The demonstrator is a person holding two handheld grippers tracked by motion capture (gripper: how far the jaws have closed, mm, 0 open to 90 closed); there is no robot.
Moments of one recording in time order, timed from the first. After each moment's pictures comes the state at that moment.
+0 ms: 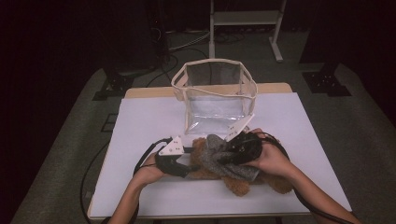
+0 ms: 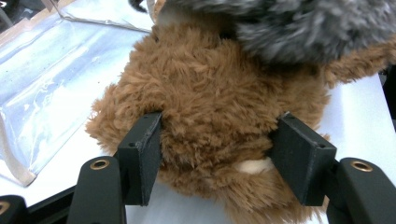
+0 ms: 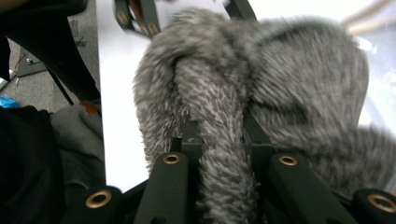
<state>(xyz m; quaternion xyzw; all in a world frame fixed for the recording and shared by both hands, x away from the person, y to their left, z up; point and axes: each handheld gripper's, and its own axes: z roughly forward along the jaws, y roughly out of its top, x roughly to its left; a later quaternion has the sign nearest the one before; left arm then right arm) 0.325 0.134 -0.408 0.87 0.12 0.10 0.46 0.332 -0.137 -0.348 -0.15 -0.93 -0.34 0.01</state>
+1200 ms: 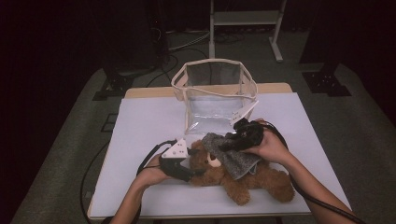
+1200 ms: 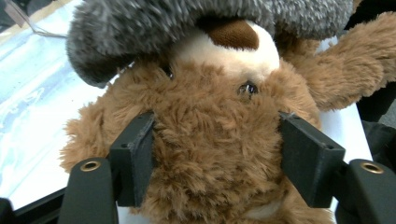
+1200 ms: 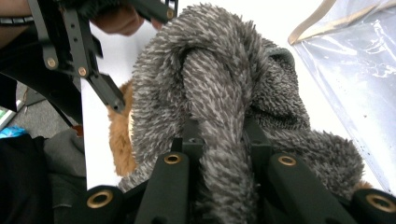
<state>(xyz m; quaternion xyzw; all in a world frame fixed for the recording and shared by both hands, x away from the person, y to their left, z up) 0.317 0.120 -0.406 0.87 0.10 0.08 0.48 0.368 -0.144 -0.343 -0.19 -0.91 -0.37 0.02</state>
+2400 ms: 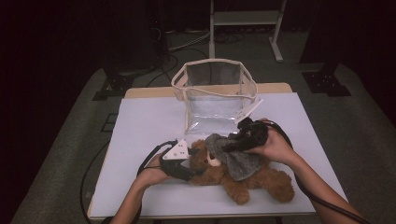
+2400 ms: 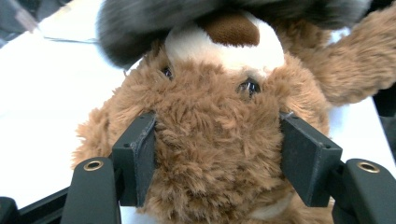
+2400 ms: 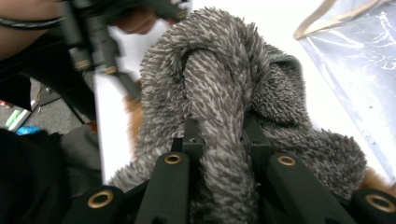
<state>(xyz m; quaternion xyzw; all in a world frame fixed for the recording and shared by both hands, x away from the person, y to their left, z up) 0.320 0.119 -0.408 0.87 0.09 0.11 0.47 0.361 -0.154 -0.333 -0.19 -0.91 -0.37 0.04</state>
